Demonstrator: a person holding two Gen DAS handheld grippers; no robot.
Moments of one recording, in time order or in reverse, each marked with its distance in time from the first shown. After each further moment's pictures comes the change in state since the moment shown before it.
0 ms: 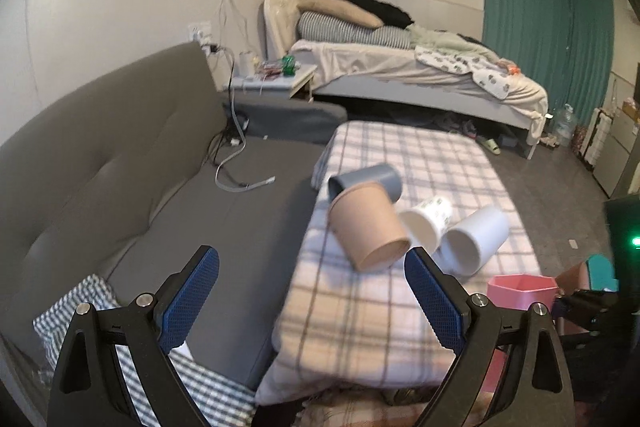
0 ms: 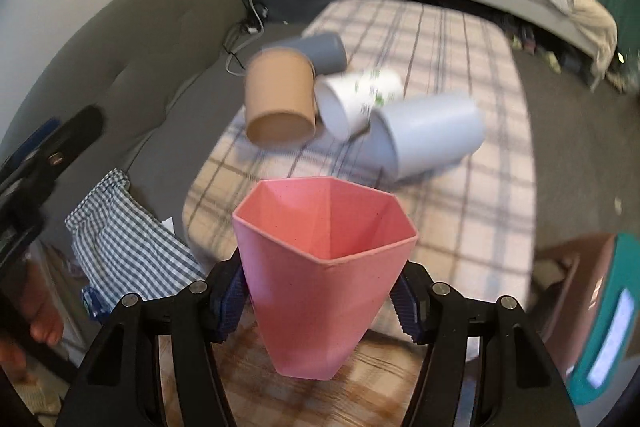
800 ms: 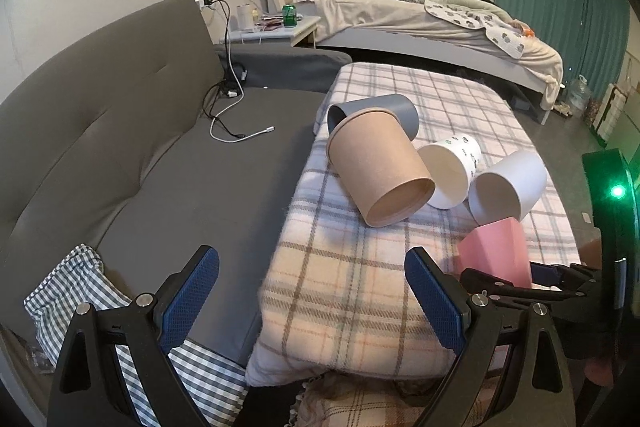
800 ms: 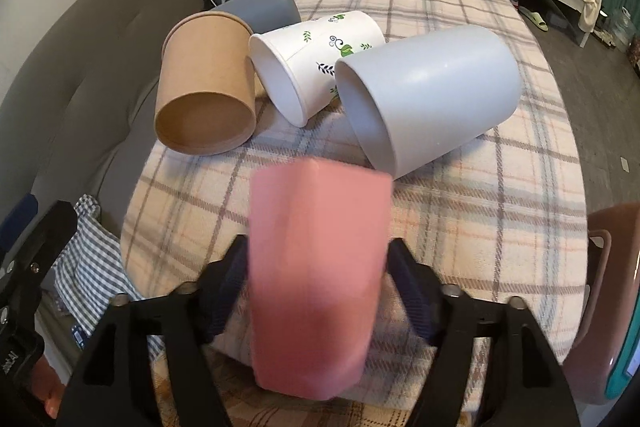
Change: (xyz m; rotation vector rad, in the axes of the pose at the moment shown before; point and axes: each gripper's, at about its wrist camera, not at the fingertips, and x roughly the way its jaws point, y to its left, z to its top) left arm 0.061 -0.014 -0.033 0.010 0.148 0.030; right arm 0.083 -0.032 0.012 0.119 0.029 -0.014
